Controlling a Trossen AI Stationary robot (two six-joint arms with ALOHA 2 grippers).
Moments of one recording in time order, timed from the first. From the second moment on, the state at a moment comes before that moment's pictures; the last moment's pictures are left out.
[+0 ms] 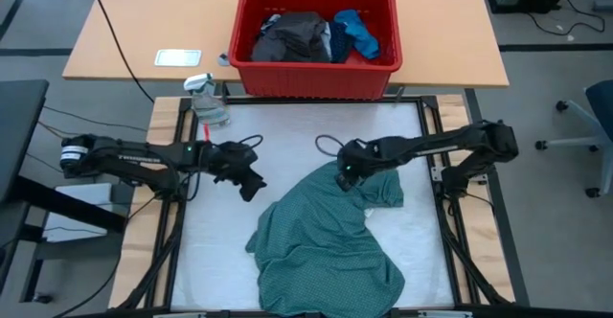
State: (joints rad) left arm 0.06 1.06 0.64 -0.33 0.08 -0.67; right arm -0.04 1.57 1.04 -0.76 0.19 0.81
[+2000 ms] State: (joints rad) left arm 0.09 1.20 0.60 -0.12 0.00 -0.72; right arm 0.01 1.15 1.06 -0.57 0.27 -0.16
